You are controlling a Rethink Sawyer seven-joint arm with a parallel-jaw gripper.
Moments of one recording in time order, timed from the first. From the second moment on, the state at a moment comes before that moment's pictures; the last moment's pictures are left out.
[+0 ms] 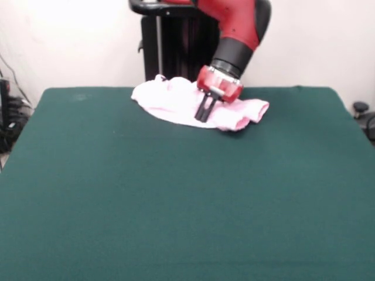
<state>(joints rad) 0.24 -0.13 -0.23 2.26 0.43 -1.12 1.83</state>
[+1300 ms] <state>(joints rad) 0.25 -0.15 -0.22 1.93 0.67 -1.02 1.83</state>
